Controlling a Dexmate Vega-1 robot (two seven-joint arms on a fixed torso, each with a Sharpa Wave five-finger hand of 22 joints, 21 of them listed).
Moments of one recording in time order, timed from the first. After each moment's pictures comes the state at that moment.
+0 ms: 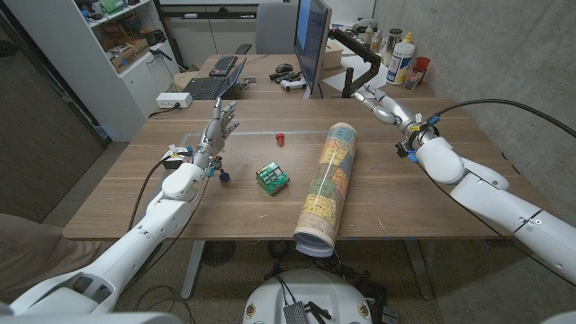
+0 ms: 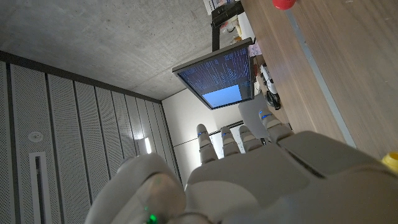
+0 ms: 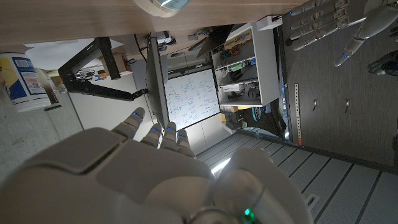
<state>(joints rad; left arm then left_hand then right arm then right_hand) 0.86 0.56 0.35 -1.29 -0.59 -0.41 -0.06 0.21 -0.01 -0.31 0.10 0.48 0.16 -0.21 0.23 0.18 0.00 -0.09 0.20 0.18 -0.05 0.00 0.19 0.18 0.04 0.14 0.19 0.18 -0.95 -0.91 -0.38 -1.90 -0.10 0.00 -0.20 0.15 0.07 -0.21 0.03 0.41 -0.08 0.02 0.18 0.18 -0.03 -0.02 0.21 0.18 -0.11 -0.04 0.18 0.17 -0.01 0.05 0.19 0.17</state>
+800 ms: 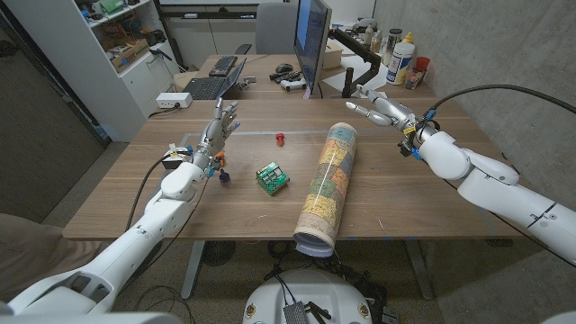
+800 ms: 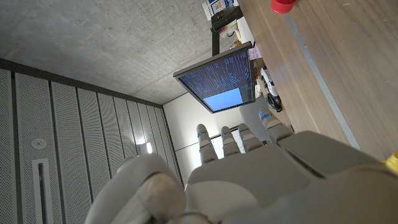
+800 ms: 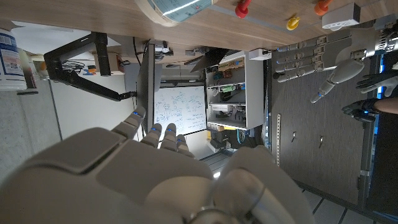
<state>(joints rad) 0.86 0.57 0.35 -1.29 -0.58 -0.41 -0.08 0.21 -0.01 -0.31 0.10 0.48 0.16 -0.21 0.22 0.18 0.00 -0.09 0.20 0.18 -0.05 0.00 0.19 0.18 0.04 0.14 0.19 0.18 -0.94 -0.98 -0.39 -1.96 -0.22 -0.03 -0.12 0.17 0.06 -0.21 0.02 0.42 -0.16 0.02 0.17 0.18 -0.05 -0.03 0.20 0.18 -0.11 -0.04 0.18 0.17 0.00 0.05 0.19 0.17</state>
